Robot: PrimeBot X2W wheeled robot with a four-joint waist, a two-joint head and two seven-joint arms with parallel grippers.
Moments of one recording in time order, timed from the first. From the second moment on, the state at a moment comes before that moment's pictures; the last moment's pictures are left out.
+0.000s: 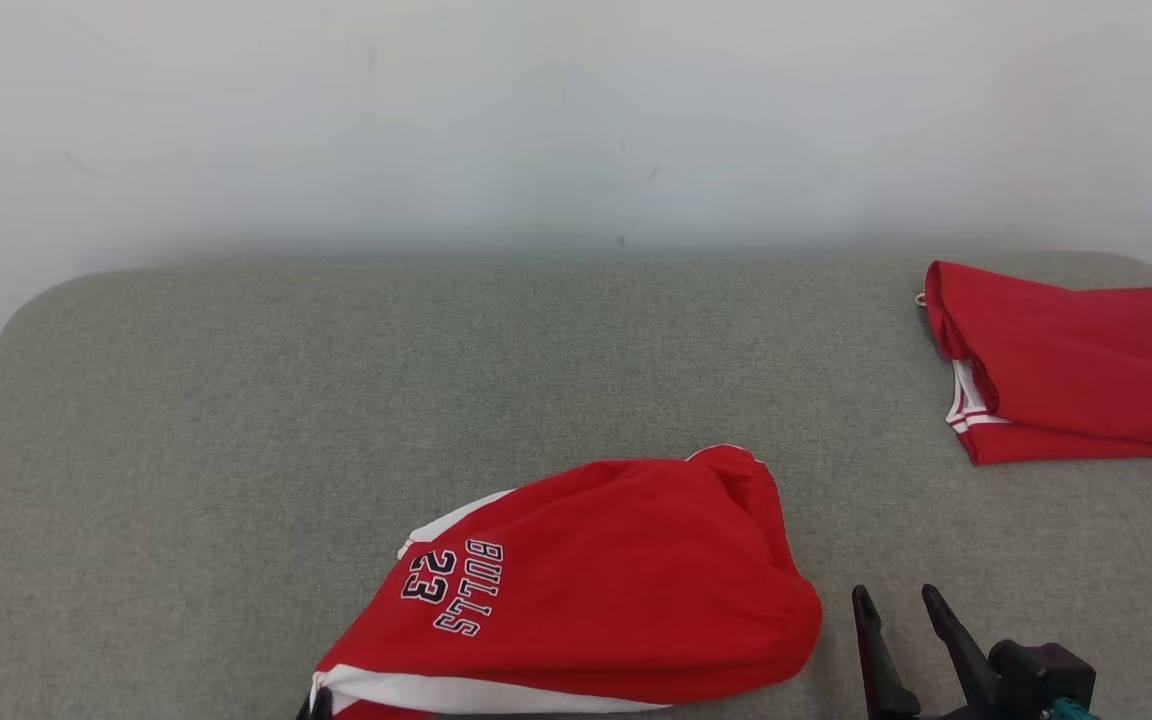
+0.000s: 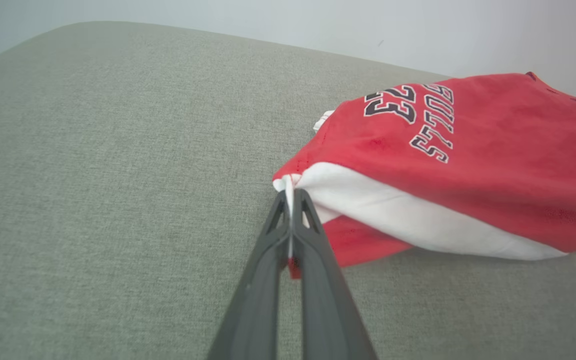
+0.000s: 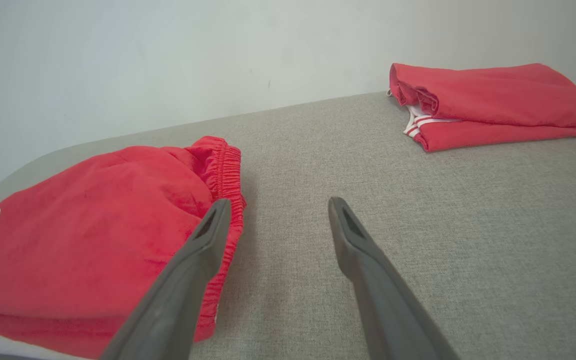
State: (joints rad) left arm 0.07 0.17 -0.19 0.33 -0.38 -0.06 -0.21; right arm 0.04 -0.05 -0.02 0.23 0.20 0.13 -0.13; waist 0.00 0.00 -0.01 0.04
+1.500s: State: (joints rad) left arm 0.03 0.09 -0.06 0.15 -0.26 -0.03 -0.26; right arm -0.66 -0.25 0.24 0.85 0.53 0.13 0.00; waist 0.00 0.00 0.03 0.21
